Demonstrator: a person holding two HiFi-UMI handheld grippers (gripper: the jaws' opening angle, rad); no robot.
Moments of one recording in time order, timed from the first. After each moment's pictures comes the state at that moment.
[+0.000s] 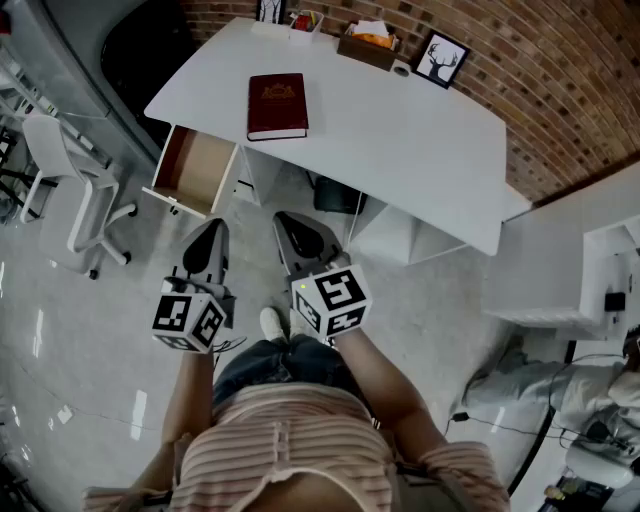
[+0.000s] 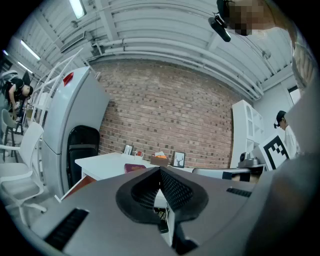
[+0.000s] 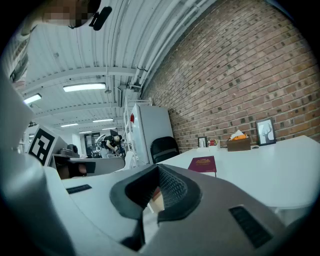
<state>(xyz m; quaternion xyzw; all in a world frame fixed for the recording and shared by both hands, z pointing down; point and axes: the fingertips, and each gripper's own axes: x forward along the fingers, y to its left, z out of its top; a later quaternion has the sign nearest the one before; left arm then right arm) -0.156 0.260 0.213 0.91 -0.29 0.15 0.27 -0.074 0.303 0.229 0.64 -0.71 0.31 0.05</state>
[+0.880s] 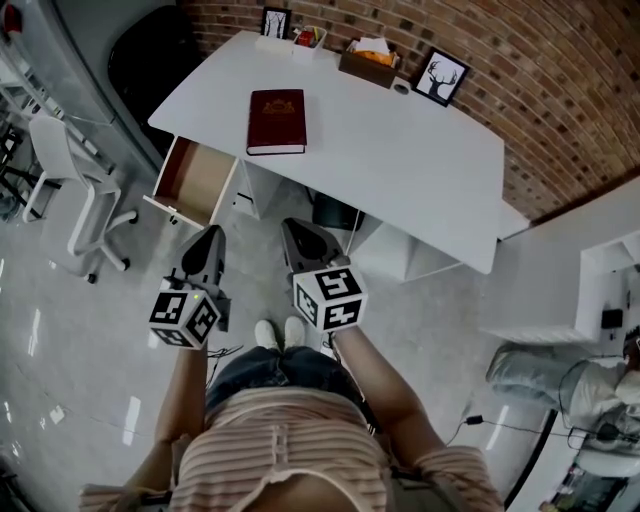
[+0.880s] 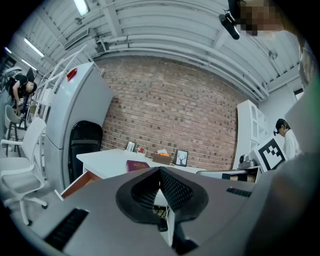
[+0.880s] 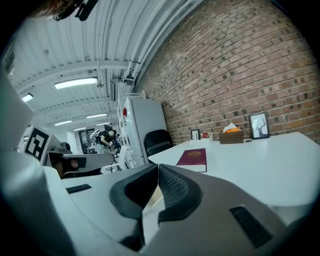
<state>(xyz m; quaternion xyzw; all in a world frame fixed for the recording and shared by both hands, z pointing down) -0.147 0.252 0.228 0.90 -0.30 0.16 0.29 -0.042 0.304 0.256 0.64 -0.68 0.35 0.07</state>
